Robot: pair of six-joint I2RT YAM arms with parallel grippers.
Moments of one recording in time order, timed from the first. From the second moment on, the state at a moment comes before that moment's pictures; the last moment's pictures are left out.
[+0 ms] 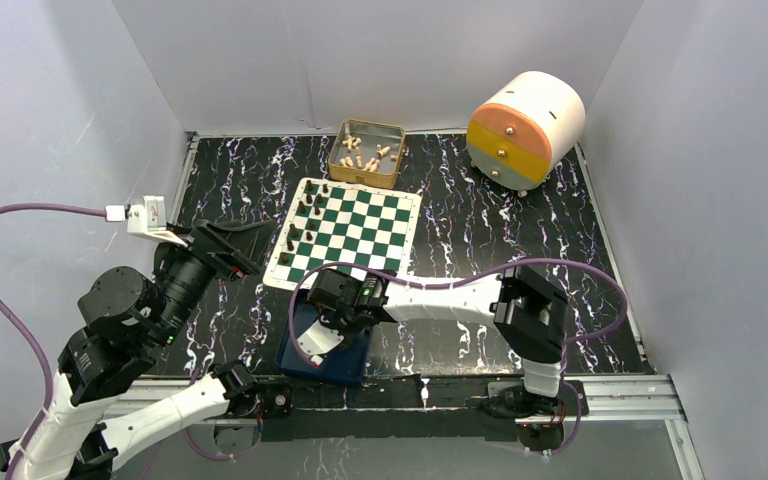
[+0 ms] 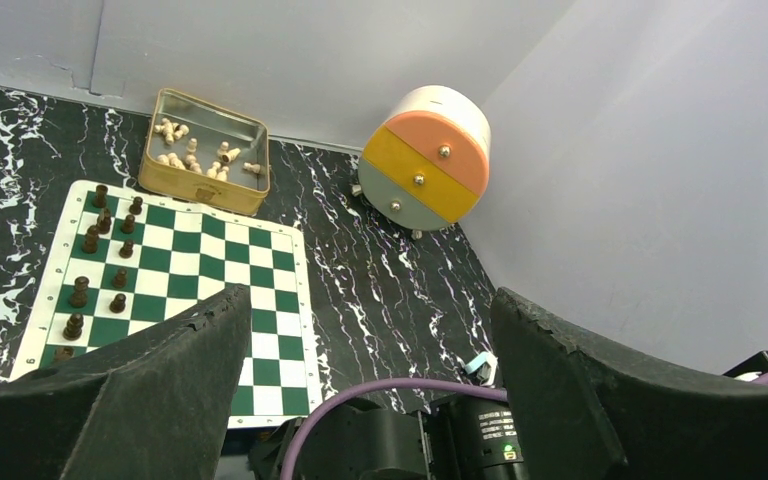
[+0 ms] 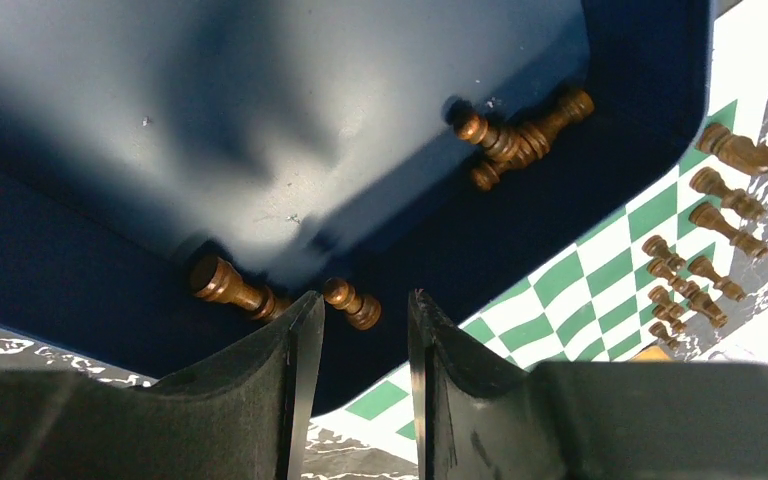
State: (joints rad) left arm -0.91 0.55 1.21 -0.62 -0.51 -0.53; right arm 1.30 1.84 1.36 -0.64 0.00 -1.16
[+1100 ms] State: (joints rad) left arm -0.91 0.53 1.21 -0.61 -0.50 -0.53; right arm 1.33 1.94 1.41 -0.72 0.14 -1.32
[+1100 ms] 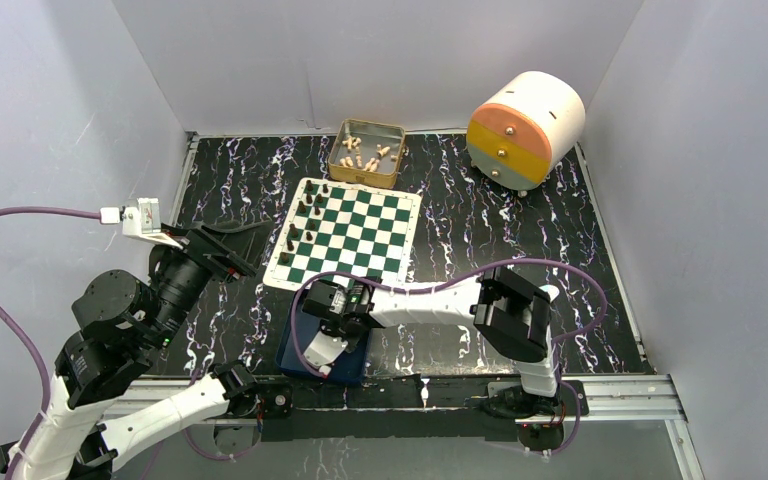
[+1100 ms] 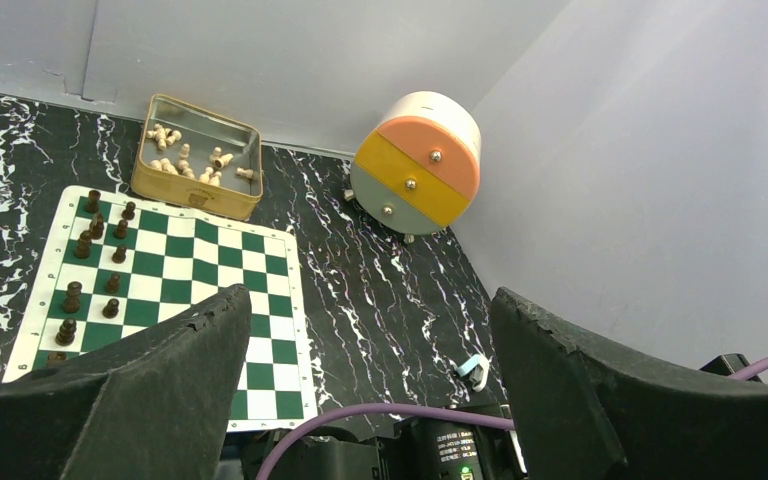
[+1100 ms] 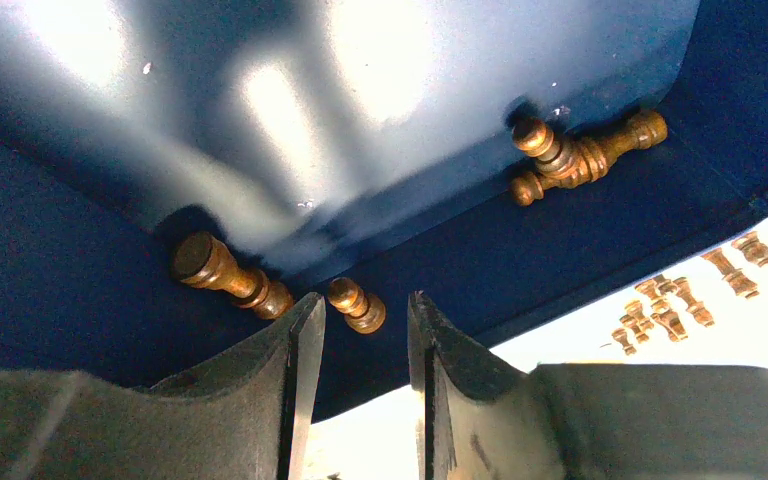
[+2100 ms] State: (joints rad) left arm -0.91 0.52 1.20 -0.61 -0.50 -0.53; right arm 1.34 1.95 1.41 -0.69 0.09 -1.30
